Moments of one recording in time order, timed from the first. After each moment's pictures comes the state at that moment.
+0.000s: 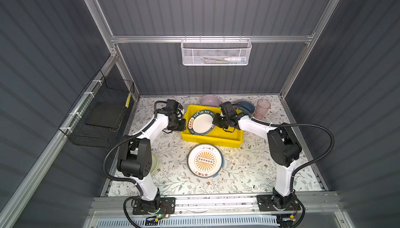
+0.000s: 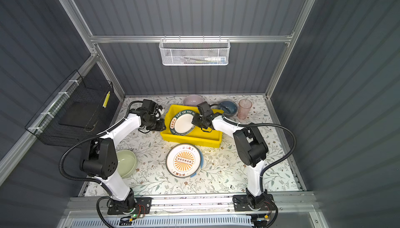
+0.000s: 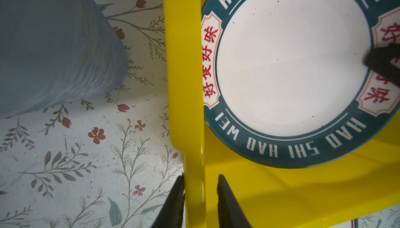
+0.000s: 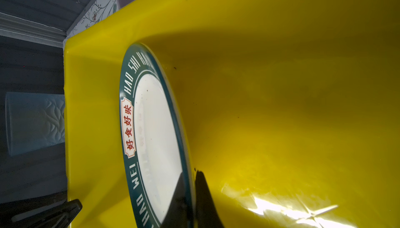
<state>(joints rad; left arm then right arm) -0.26 1.75 1.34 -0.76 0.23 -0.10 0.56 1.98 1.42 -0.26 -0.14 0.86</state>
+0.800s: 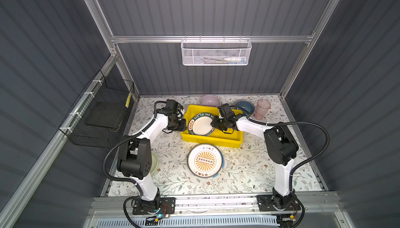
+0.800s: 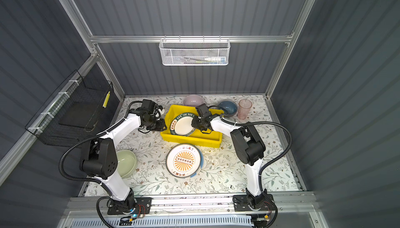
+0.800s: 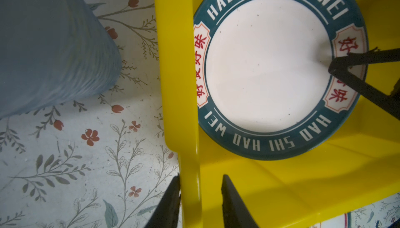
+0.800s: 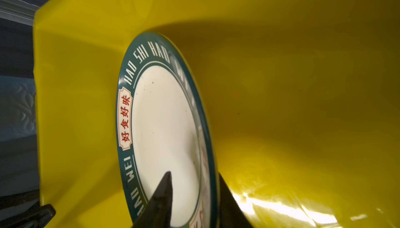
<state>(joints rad) -0.26 1.74 1.34 -0.76 0.26 -0.08 0.58 2.02 1.42 -0.27 -0.15 0.79</state>
